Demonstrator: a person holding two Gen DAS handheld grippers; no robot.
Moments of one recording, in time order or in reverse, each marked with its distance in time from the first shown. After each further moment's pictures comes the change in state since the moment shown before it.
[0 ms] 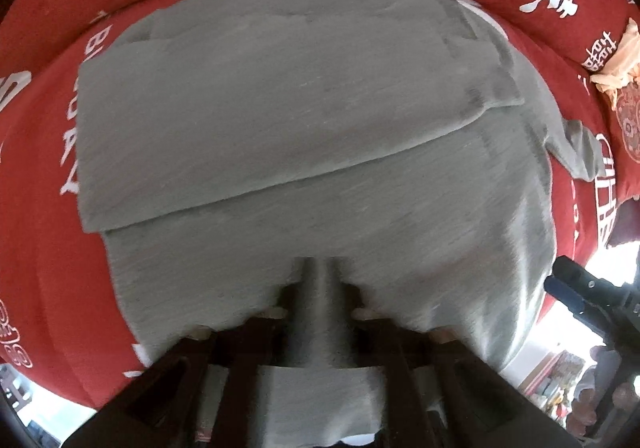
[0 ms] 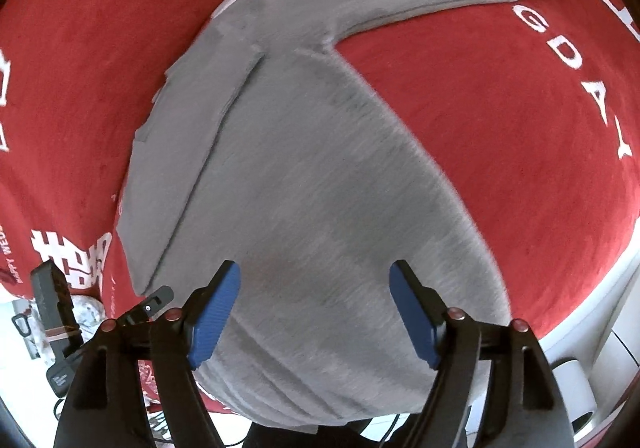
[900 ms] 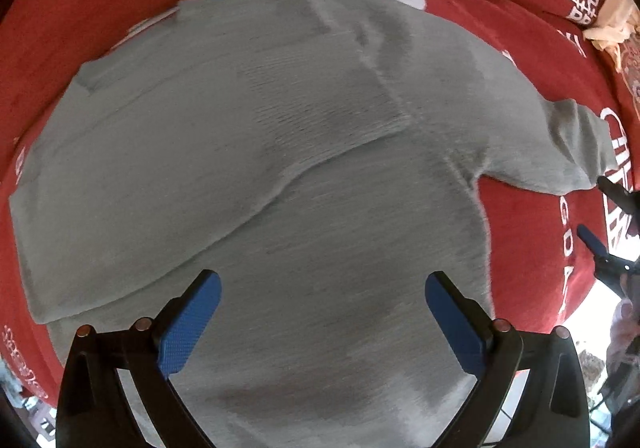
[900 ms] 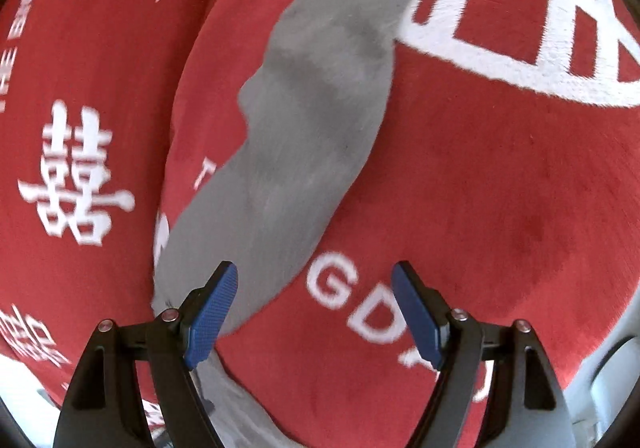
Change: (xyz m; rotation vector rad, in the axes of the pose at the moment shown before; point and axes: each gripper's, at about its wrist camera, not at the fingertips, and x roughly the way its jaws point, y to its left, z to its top) left arm 0.233 -0.208 0.098 0.150 0.024 0.101; right arm -0.059 -0.199 0.150 0.419 -0.245 0.173
